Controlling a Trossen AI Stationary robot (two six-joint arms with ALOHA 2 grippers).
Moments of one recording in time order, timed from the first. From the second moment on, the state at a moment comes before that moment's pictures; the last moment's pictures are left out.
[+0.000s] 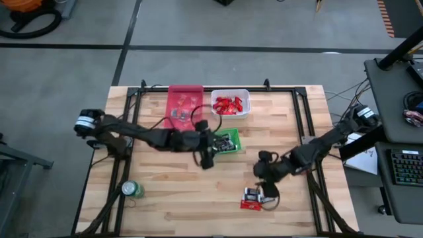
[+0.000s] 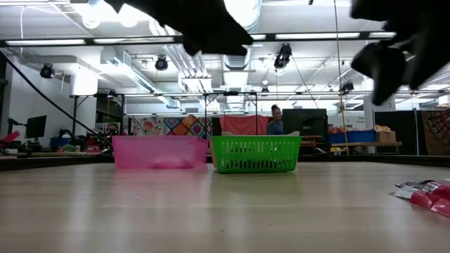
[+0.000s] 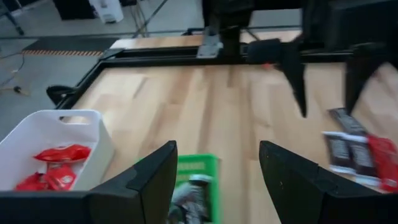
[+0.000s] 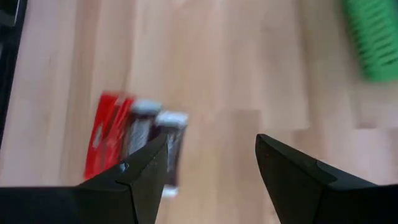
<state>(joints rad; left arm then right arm) -0.13 1.57 1.03 0.14 -0.29 -0.02 0.50 1.34 0.82 -0.48 0.13 0.47</state>
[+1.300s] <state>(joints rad) -0.39 1.50 1.00 0.25 -0.50 -0.09 1.03 1.60 0.42 0.21 0.62 0.71</state>
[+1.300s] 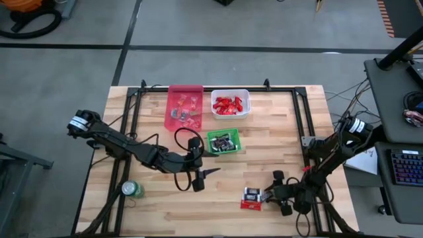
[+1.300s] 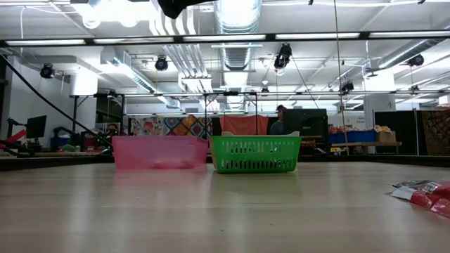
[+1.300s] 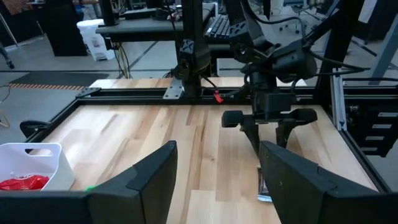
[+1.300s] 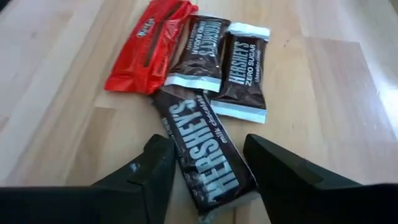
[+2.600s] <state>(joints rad) -0.41 1.40 1.02 0.19 -0.56 -0.09 0.63 1.13 0.53 -0.07 0.65 0.34</state>
